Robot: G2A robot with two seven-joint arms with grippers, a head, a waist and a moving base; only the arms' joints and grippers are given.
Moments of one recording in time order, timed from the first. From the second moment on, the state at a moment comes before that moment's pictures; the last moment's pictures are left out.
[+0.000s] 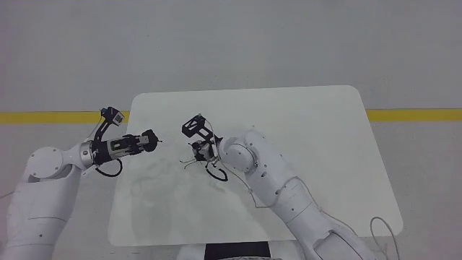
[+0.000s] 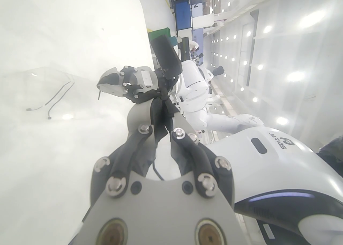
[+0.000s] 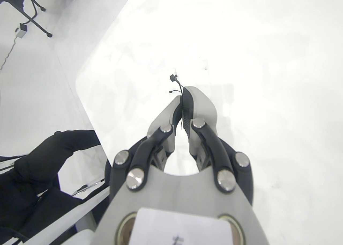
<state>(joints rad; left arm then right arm) 1.42 -0.95 -1.62 -1.35 -0.50 -0.34 -1.39 -1.11 -1.67 0.93 -1.23 -1.09 -0.27 0.92</state>
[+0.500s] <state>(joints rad) 1.42 -0.95 -1.62 -1.35 -0.50 -0.34 -1.39 -1.24 -1.65 1.08 -1.37 -0.69 -0.30 0.56</state>
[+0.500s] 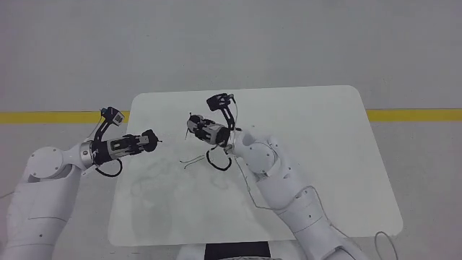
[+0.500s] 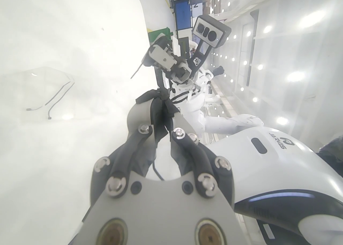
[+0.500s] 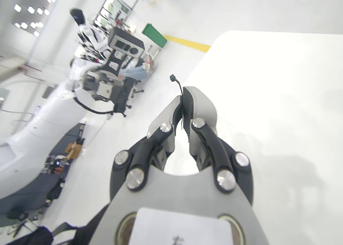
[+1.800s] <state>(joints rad) 1.43 -1.00 -1.55 -1.35 -0.55 -0.34 -1.08 -1.27 -1.69 0.95 -1.31 -0.57 -0.18 0.02</state>
